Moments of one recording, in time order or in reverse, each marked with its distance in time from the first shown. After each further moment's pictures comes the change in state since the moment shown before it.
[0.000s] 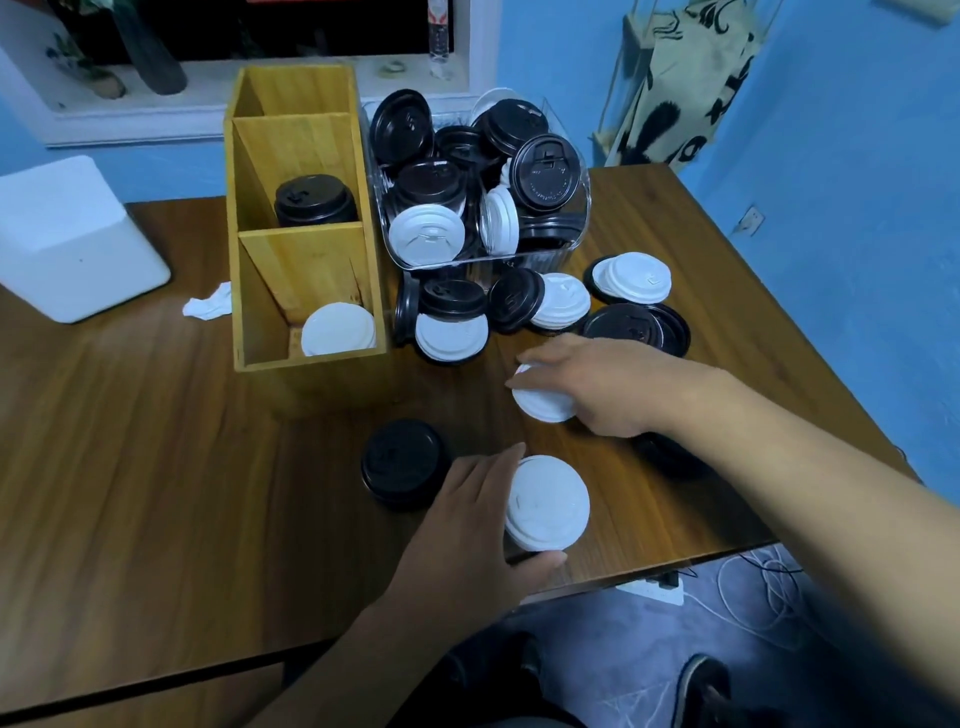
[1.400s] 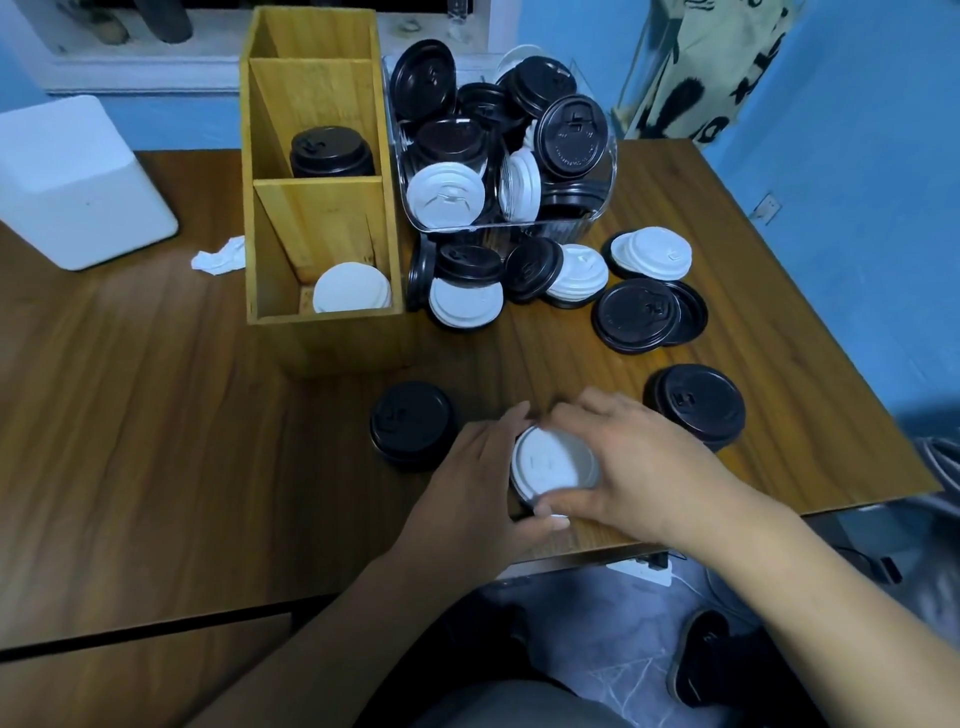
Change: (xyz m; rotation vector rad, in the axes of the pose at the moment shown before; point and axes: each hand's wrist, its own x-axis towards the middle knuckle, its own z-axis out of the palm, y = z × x) left_hand 0.002 -0.005 0.000 -0.157 -0.026 -0.070; right_hand -0.066 -0.079 0.033 0.334 0.178 0.183
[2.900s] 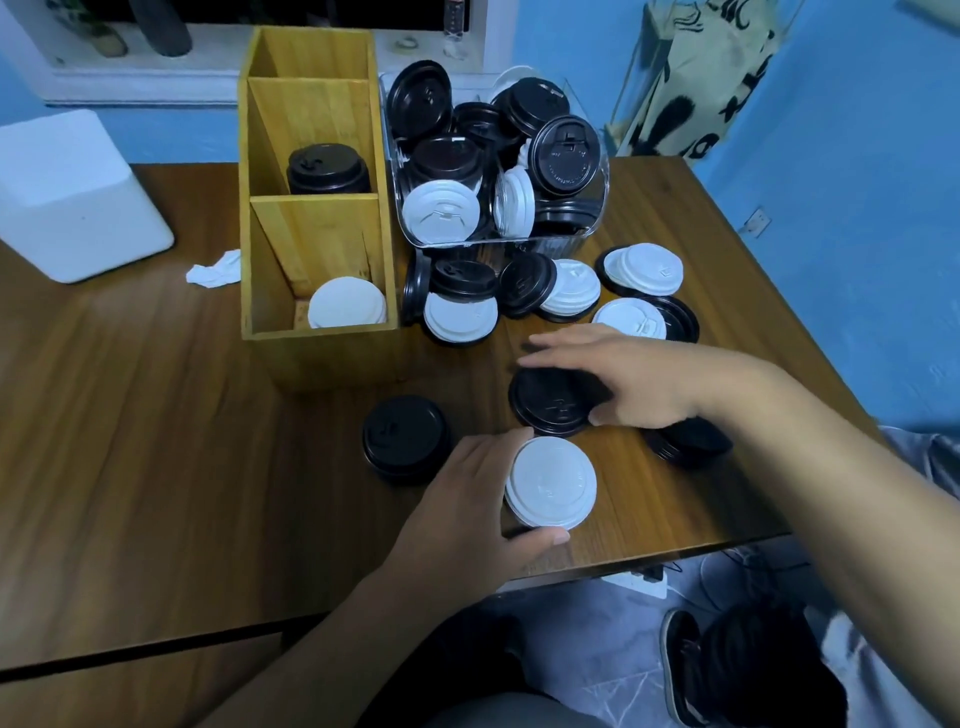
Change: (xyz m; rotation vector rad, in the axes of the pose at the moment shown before) left_hand 0.000 0.004 -0.004 0.037 0.019 0.055; right_hand 0.071 0.056 -0.054 -0.032 -0.333 -0.116
